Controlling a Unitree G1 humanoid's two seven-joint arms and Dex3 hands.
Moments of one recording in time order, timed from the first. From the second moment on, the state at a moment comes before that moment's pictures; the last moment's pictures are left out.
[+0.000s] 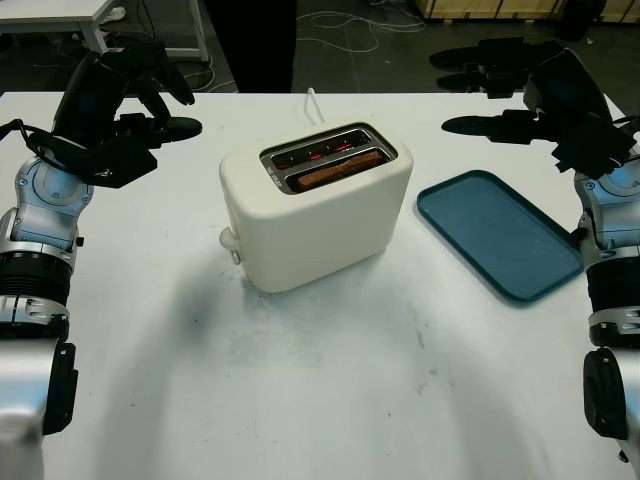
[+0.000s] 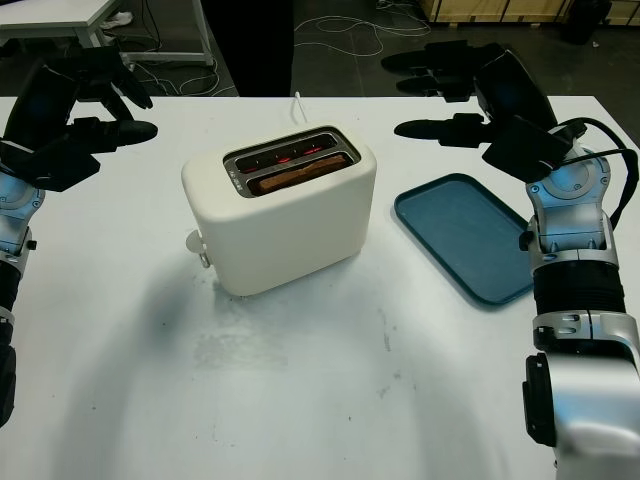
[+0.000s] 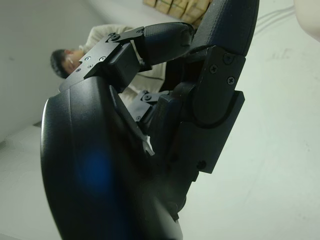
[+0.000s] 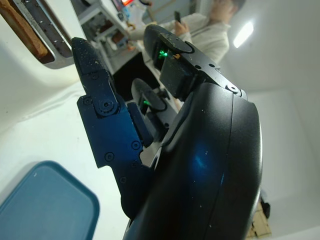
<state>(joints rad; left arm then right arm) -0.82 0.60 0.03 0.78 0.24 -0.64 -0.10 -0.79 -0.56 -0.07 0.56 -0.02 -0.43 0.48</state>
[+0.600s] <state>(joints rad) -0.82 0.60 0.03 0.77 0.24 -0.64 -0.10 -0.79 -0.56 -0.07 0.56 -0.02 -0.43 0.48</state>
